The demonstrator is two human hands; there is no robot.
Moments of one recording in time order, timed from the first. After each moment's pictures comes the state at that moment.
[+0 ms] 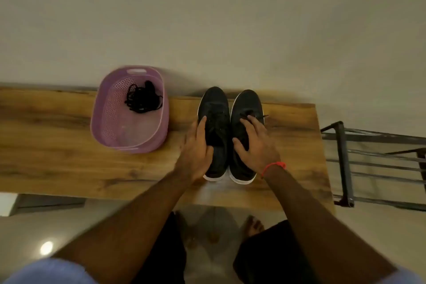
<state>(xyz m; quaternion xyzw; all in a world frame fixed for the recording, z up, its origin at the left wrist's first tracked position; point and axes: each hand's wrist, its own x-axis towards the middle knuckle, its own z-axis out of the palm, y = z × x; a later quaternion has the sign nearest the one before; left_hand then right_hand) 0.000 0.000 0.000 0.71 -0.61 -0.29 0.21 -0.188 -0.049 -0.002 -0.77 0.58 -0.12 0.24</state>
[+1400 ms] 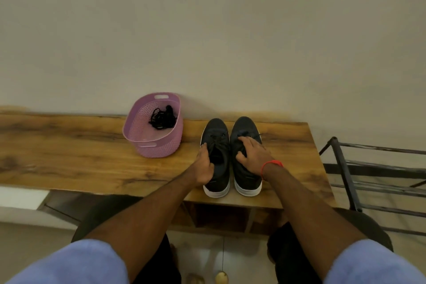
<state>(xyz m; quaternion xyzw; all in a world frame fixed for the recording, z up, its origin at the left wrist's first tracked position) -0.008 0.054 -0.007 0.70 -0.57 -0.38 0.18 -0.205 -0.023 -0.015 -0.80 0.54 -0.06 0.26</state>
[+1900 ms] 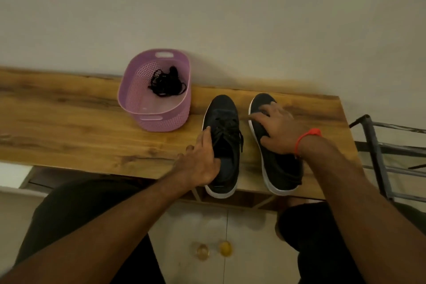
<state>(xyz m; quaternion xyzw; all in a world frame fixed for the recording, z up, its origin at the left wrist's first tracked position) 0.028 0.087 0.002 0.73 -0.61 -0.31 0.03 -0.173 -0.027 0.037 -0.86 0.46 0.12 0.18</state>
